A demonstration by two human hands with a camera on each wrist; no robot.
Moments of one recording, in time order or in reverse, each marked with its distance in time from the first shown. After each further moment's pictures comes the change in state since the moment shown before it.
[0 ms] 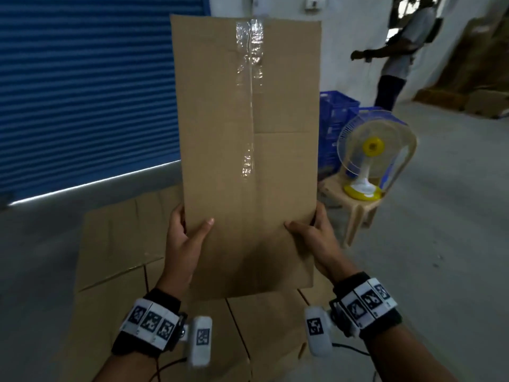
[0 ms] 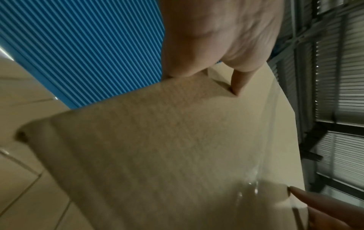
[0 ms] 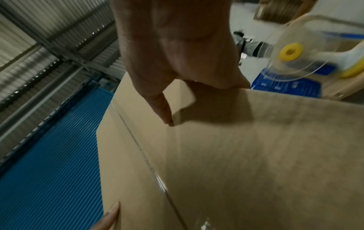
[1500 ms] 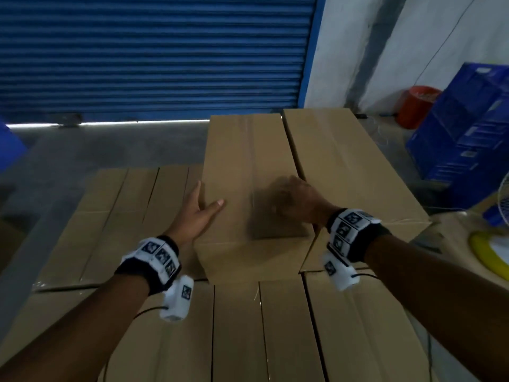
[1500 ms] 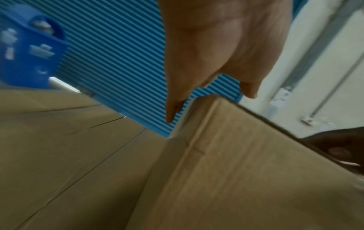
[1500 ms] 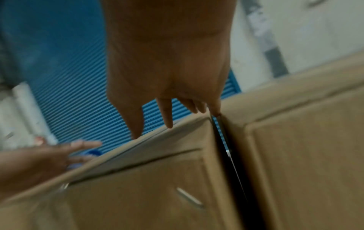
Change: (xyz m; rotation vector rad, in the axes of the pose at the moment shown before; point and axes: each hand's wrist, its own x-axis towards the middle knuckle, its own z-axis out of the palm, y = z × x) left_hand 0.402 -0.276 -0.015 0.516 0.007 -0.338; right_hand 0.527 0.164 0.200 -1.315 -0.814 -0.433
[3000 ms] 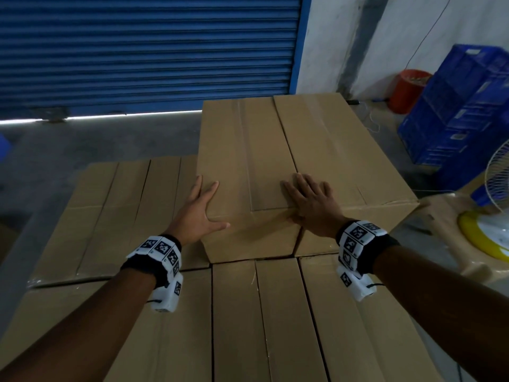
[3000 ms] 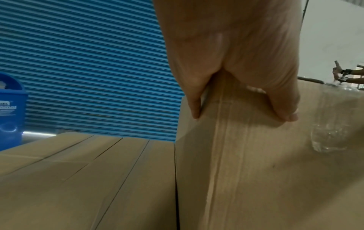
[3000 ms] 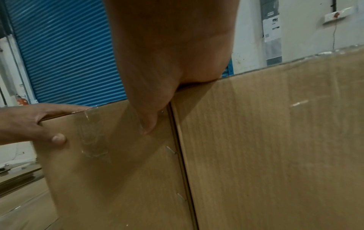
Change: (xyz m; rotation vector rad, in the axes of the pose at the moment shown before) left_hand -0.003 -0.023 0.014 0.440 -0.092 0.216; right_hand -0.042 0.041 0.047 -0.309 0.062 0.048
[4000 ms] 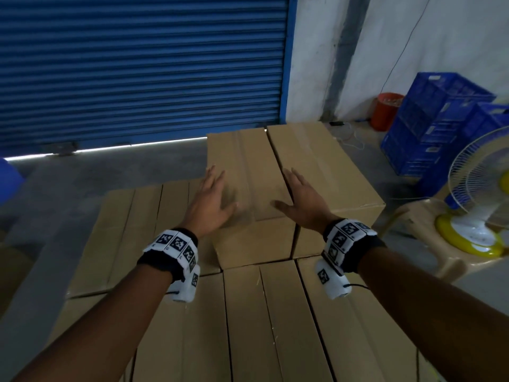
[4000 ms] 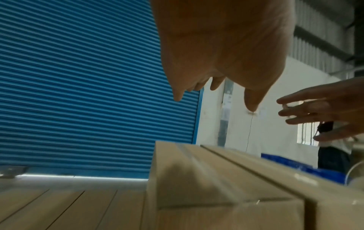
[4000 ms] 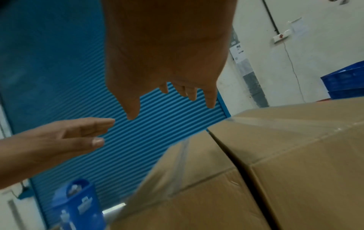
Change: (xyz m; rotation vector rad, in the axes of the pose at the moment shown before) left_hand -0.062 0.113 -0.091 0.161 0.119 0.162; right_hand -0.066 -0.061 -0.122 0.540 0.239 0.126
